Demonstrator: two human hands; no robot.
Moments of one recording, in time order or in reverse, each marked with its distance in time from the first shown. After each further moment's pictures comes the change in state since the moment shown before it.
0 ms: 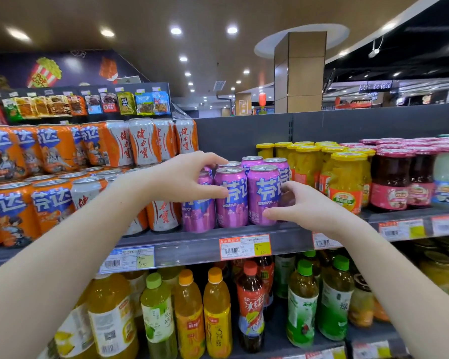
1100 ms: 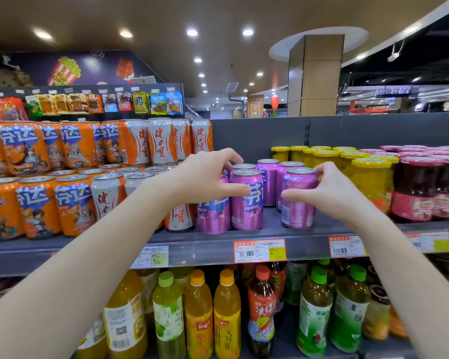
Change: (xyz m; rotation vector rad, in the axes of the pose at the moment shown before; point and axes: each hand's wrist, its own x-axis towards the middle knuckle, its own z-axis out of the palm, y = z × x) left_hand 0.000 0.008 0.006 0.004 0.122 -0.036; right_hand 0.016 -0.013 -0.015 -0.017 0.268 0.103
